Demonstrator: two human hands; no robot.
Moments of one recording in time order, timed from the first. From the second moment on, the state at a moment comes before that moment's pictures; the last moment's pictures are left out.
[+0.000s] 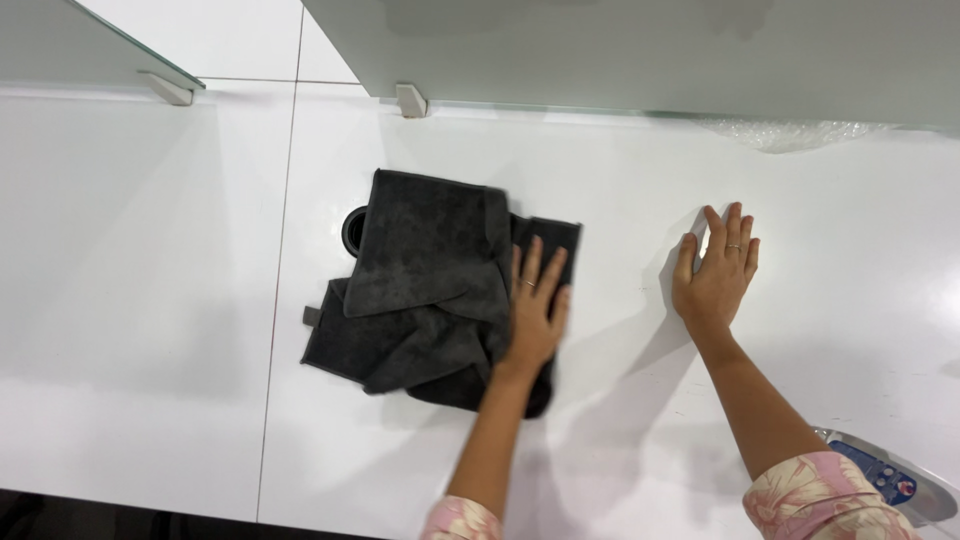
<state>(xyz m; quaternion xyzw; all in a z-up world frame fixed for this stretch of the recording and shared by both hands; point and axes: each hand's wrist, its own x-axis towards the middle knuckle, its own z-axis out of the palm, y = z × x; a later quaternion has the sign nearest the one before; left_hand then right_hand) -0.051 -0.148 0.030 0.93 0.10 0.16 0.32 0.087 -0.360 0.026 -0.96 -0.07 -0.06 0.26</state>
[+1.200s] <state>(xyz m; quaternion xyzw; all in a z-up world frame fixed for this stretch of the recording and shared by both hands) -0.126 -0.257 0.033 0.96 0.15 0.08 0.22 0.031 -0.380 0.009 -0.91 -0.11 -0.10 0.38</state>
